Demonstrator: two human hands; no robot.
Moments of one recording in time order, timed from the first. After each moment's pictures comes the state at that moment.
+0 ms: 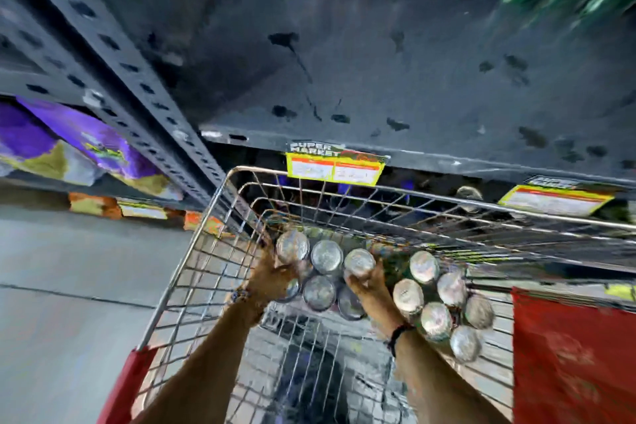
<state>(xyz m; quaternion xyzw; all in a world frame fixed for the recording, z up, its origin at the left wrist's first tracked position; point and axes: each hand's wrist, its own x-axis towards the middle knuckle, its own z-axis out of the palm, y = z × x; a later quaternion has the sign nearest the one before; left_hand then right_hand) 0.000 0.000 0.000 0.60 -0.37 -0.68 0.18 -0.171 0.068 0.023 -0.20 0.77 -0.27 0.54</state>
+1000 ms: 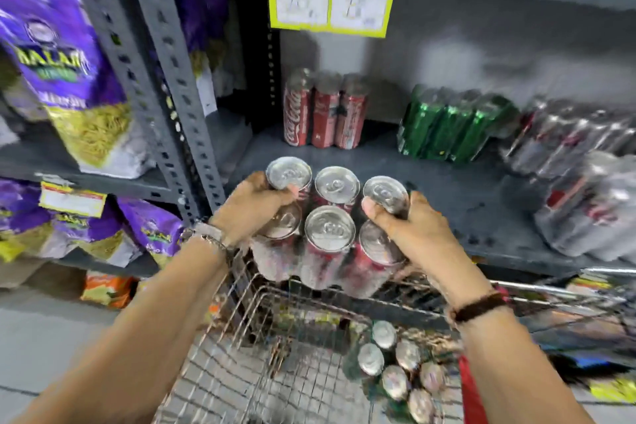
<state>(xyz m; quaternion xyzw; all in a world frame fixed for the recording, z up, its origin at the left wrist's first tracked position) -0.036 -0.022 0.347 0.54 -0.56 -0.54 0.34 -0.211 0.062 0.356 -0.45 0.79 -0.31 0.28</state>
